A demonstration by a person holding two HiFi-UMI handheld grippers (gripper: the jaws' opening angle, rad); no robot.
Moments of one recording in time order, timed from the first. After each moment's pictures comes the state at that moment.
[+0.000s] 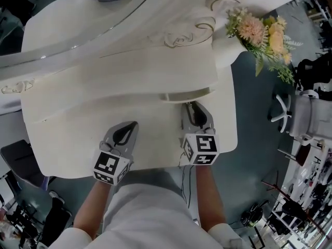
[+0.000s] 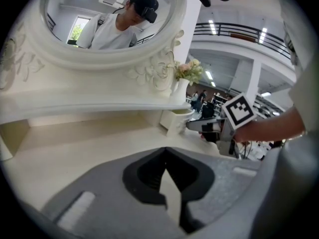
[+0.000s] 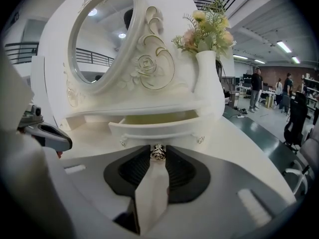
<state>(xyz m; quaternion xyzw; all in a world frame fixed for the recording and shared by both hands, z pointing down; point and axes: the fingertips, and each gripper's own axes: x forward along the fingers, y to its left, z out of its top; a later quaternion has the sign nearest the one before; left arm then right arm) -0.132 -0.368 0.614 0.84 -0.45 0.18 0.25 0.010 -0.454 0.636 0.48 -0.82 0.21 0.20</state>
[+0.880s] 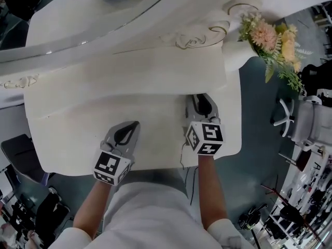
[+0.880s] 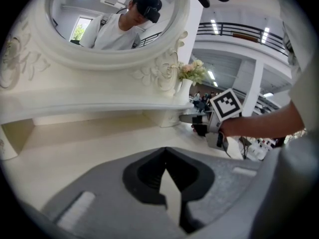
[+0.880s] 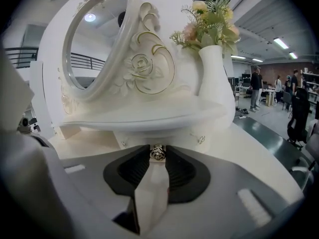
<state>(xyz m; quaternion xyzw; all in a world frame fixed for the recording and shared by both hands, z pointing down) -0.147 -0.367 0.615 0.83 -0.46 0.18 0.26 -0.008 -0.496 0.634 0.49 -0.83 0.22 0.17</state>
